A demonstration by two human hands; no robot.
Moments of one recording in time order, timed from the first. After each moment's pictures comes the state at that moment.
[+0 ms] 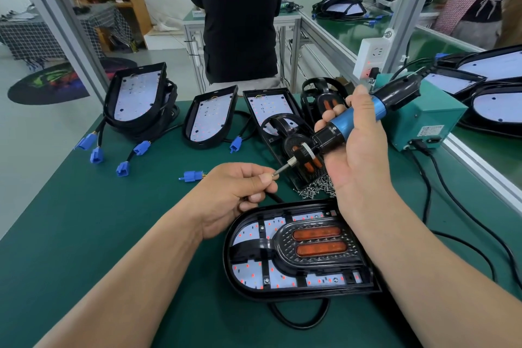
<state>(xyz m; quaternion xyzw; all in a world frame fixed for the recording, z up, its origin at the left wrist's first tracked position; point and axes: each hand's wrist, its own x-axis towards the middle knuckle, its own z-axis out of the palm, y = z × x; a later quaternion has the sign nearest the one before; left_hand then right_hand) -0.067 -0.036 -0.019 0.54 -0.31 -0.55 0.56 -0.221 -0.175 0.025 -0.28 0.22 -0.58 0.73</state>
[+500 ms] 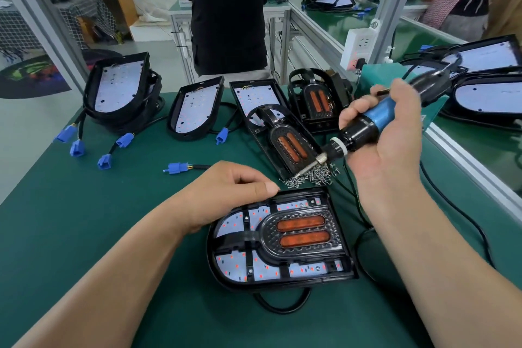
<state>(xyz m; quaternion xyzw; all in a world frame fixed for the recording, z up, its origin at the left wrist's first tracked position) -0.080 -0.025 -0.008 0.62 -0.49 -0.47 0.40 -0.275 -0.184 0.034 -0.21 0.16 -0.59 0.76</state>
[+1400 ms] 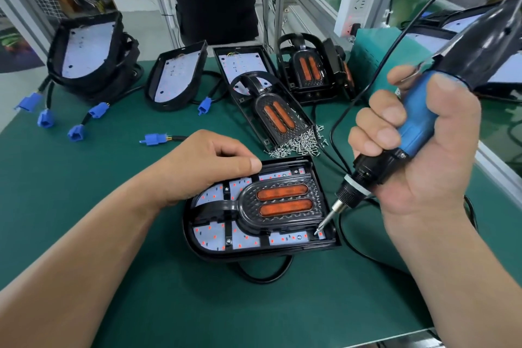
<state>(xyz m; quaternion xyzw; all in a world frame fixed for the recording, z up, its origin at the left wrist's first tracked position) -0.084 -0.024 -0.009 0.63 -0.54 -0.40 0.39 -0.336 -0.130 0.028 -0.43 0.05 -0.48 0.77</state>
